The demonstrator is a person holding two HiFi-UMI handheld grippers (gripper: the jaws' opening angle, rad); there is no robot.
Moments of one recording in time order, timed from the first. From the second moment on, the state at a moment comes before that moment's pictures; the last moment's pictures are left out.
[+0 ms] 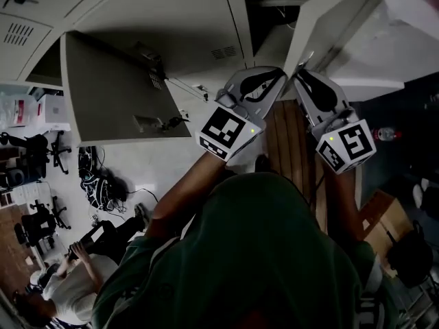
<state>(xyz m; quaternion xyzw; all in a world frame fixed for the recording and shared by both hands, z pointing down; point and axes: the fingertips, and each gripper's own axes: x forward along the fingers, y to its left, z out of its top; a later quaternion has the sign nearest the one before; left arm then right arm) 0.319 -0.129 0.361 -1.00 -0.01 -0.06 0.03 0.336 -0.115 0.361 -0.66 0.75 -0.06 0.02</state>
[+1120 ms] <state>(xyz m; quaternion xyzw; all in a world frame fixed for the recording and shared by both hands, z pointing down) 0.398 0.028 0.364 -0.97 -0.23 -0.06 0.04 0.399 0.035 0.360 -0.80 0.59 -0.07 0.06</state>
